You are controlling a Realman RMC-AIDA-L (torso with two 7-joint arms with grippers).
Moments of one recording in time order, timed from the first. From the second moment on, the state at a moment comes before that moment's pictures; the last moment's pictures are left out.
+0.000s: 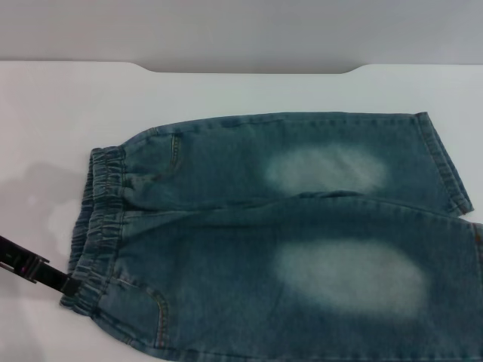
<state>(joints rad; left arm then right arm) -0.54 -1.99 0.92 1.09 2.64 1.79 -2.35 0.33 2.07 -0.78 -1.55 -2.55 -2.04 2.08</state>
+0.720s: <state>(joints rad) -0.56 -2.00 0.92 1.08 2.64 1.82 -2.34 0.35 2.06 -0.79 -1.51 -2.56 -2.03 2.07</state>
